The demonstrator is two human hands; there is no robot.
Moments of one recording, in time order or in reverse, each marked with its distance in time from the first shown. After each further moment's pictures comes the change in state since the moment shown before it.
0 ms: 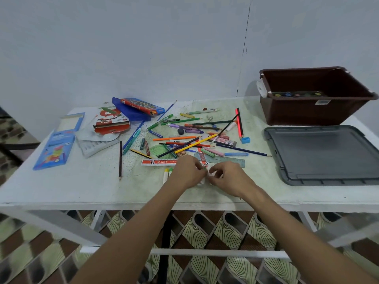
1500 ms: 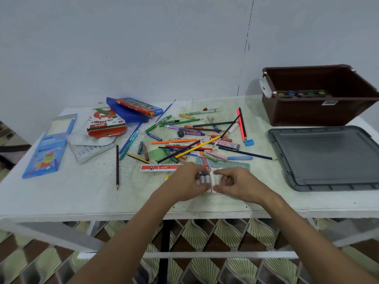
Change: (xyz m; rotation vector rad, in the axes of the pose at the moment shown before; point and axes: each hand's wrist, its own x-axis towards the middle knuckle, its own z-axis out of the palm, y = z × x) left_hand 0.009 -0.029 -0.006 0.106 -0.117 0.294; right_hand 0.012 0.025 -0.004 0.178 -0.117 -0.049
